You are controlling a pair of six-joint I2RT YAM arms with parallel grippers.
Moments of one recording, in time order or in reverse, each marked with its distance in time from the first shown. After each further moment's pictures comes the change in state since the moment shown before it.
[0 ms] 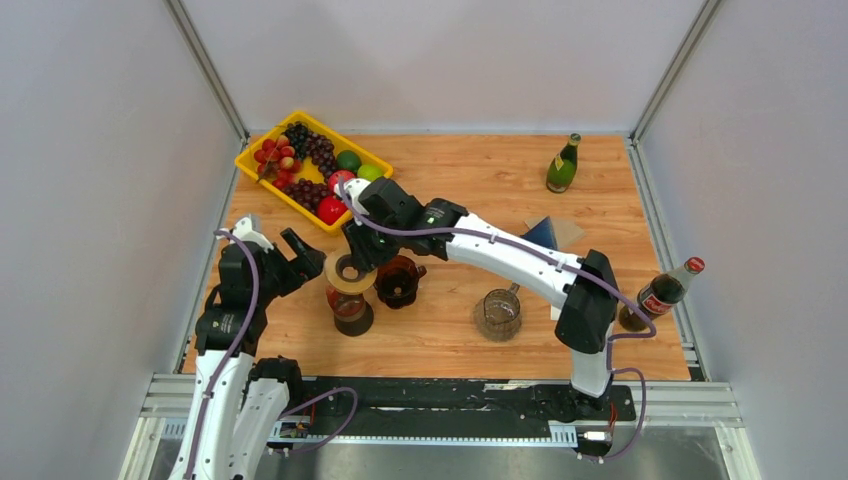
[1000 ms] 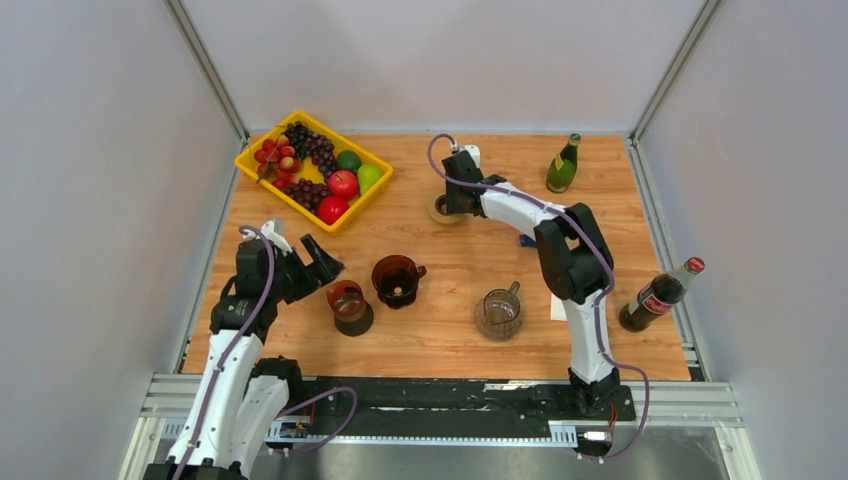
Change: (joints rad) left arm 0.000 0.107 -0.116 0.109 0.187 -0.007; right arm -0.478 0.291 -0.169 0.335 0.439 0.107
